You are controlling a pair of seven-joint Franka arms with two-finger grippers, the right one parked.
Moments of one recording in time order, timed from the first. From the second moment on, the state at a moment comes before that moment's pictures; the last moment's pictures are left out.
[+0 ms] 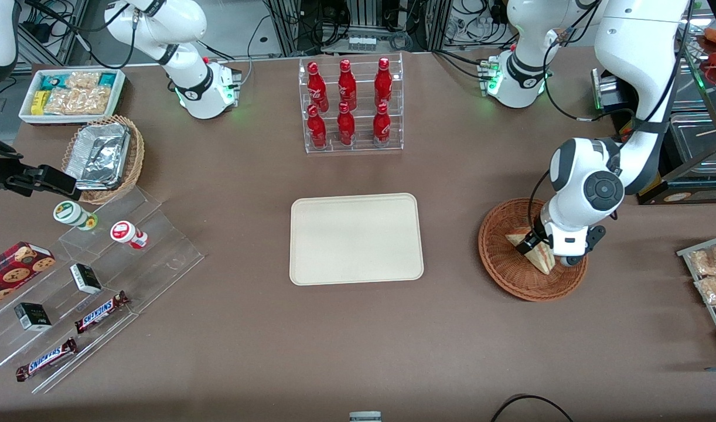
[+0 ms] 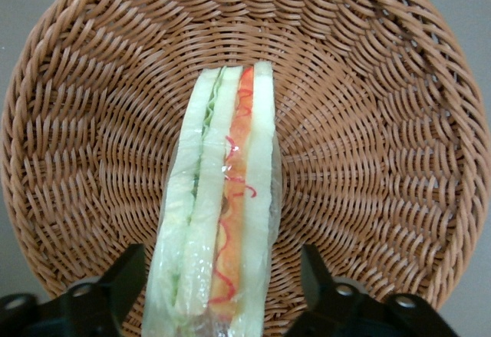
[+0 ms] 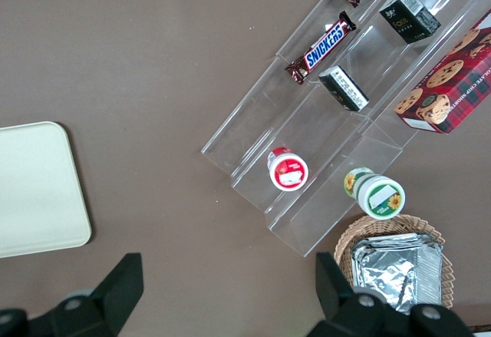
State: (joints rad) arm -0.02 0.31 -0.12 -2.14 0.07 2.38 -0.91
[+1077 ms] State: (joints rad) arm -0.11 0.29 -0.16 -1.85 0.08 1.97 -0.69
